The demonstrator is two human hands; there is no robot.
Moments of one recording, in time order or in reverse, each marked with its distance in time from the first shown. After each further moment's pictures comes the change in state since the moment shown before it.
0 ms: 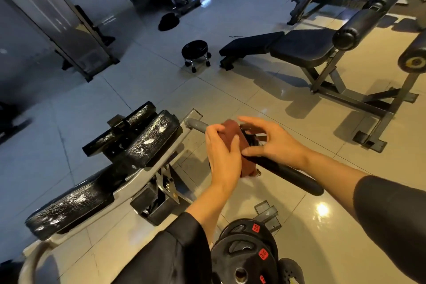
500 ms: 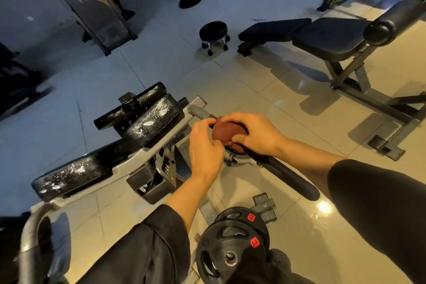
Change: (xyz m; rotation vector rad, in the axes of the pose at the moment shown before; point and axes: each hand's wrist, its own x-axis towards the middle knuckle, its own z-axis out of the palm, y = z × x) left_hand 0.010 -0.018 -0.016 0.306 0.056 -0.015; right_hand 0.046 0.017 0.009 -0.409 -0.033 -0.188
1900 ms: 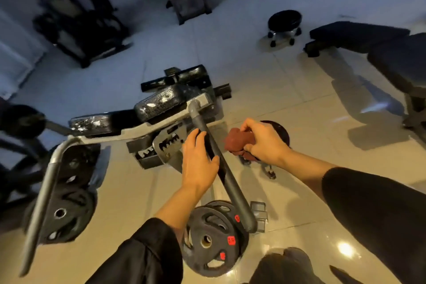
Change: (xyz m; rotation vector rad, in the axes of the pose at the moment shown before) left_hand -0.023 0.060 0.072 0.451 0.124 -0.386; right_hand 0.027 0.086 -0.073 -0.037 -0.317 -0.107
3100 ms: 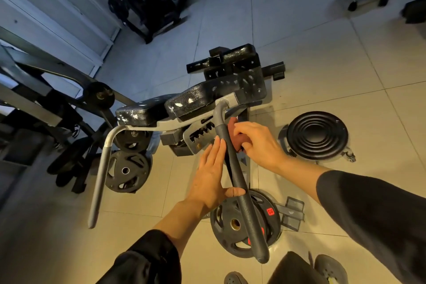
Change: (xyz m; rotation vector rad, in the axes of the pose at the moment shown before) left_hand 0.002 -0.017 0.005 0.239 -0.306 -0.006; right_hand 0.066 0.004 0.041 0.257 -0.114 -0.340
